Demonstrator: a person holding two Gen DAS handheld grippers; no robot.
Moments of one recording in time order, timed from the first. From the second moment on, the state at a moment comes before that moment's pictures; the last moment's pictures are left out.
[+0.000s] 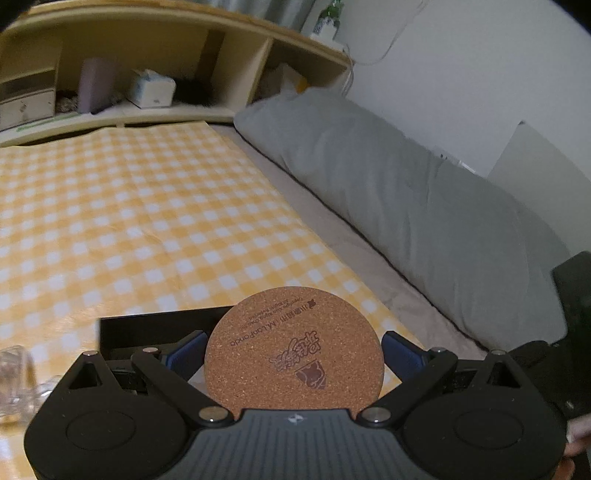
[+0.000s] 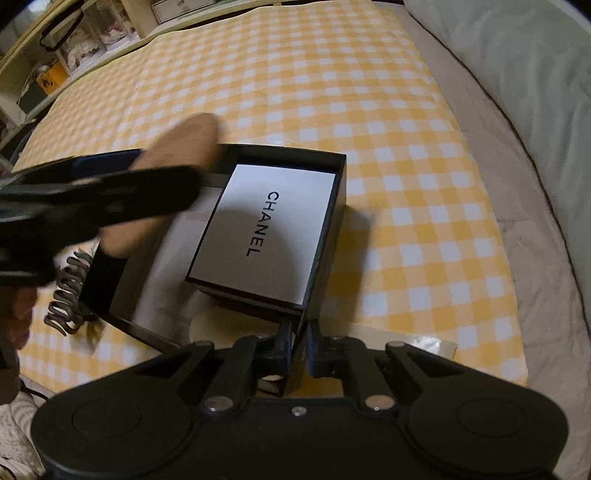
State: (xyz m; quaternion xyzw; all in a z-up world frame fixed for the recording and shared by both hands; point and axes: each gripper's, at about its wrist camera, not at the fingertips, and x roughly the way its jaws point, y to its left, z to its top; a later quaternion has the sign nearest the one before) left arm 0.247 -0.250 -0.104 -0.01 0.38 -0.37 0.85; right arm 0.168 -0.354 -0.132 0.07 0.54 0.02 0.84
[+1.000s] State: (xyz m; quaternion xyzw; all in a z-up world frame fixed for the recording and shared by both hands) left arm 0.244 -0.261 -0.132 0.00 0.44 -0.31 0.84; right arm 0.165 -0.356 -0.133 0.08 0.53 0.03 0.84
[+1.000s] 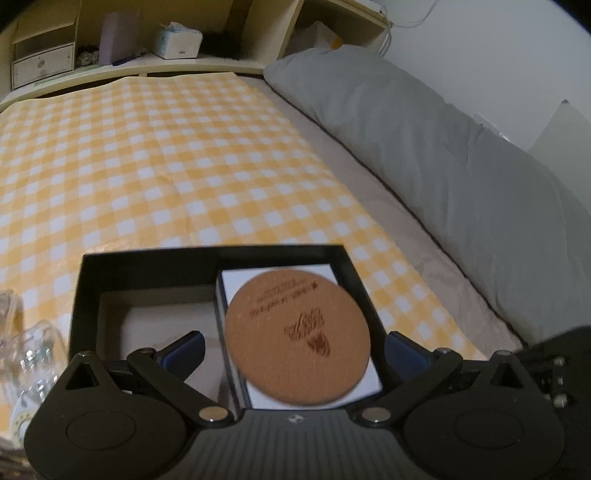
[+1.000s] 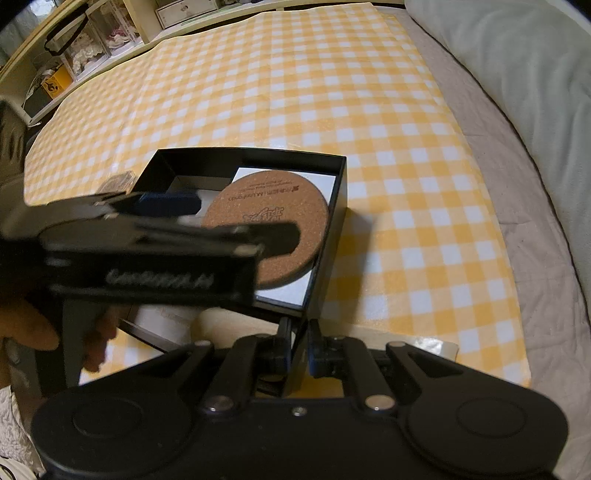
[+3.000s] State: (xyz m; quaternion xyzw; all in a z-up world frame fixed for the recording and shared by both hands) left arm 0.189 -0.110 -0.086 0.01 0.36 -0.34 0.87; right arm 0.195 -0.375 -0.138 0.16 0.53 -0.03 0.83
